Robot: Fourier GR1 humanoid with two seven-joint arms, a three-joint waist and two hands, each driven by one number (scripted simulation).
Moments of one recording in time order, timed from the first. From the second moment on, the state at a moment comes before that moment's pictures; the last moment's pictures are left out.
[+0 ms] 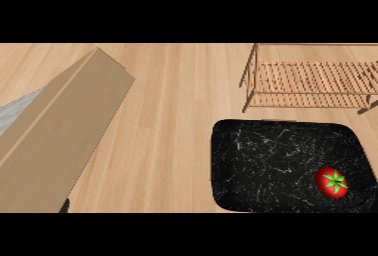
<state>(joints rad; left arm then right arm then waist) -0.07 0.20 0.07 -1.38 0.15 0.00 0.27 -1.13 -0.70 -0.14 -0.91 0.48 0.28 0.18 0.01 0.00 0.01</state>
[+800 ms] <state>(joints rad) -0.06 0.19 0.06 -1.40 0.14 0.01 0.28 -1.23 -0.66 -0.39 -0.78 0.30 0.18 0.28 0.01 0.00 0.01</state>
